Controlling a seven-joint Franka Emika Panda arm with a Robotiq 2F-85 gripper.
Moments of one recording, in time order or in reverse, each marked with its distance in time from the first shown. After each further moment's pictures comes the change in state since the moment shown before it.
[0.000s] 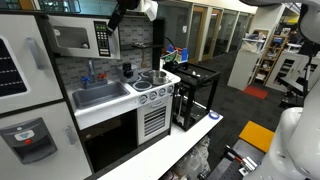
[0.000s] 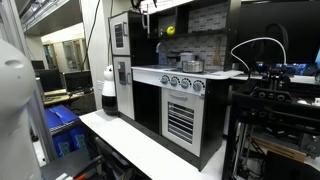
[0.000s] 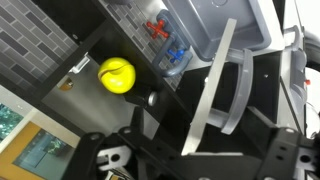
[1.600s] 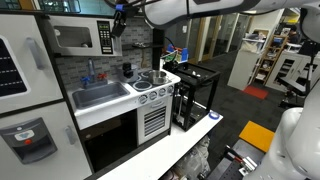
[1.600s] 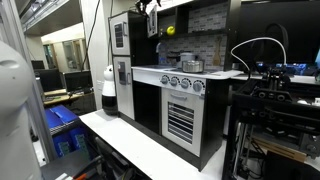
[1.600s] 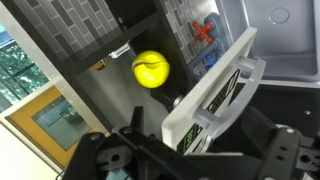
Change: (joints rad) arm -0.033 -0.008 0.012 -0.107 -0.245 0.218 -0.040
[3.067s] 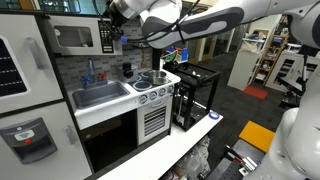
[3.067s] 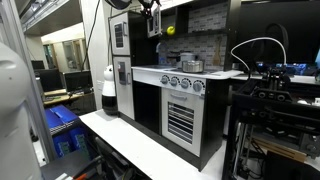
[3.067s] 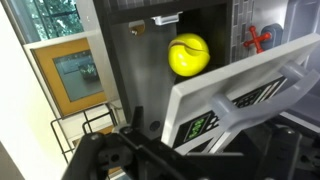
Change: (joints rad) arm -0.023 0.070 -0.002 -0.008 -0.391 0.236 -0.020
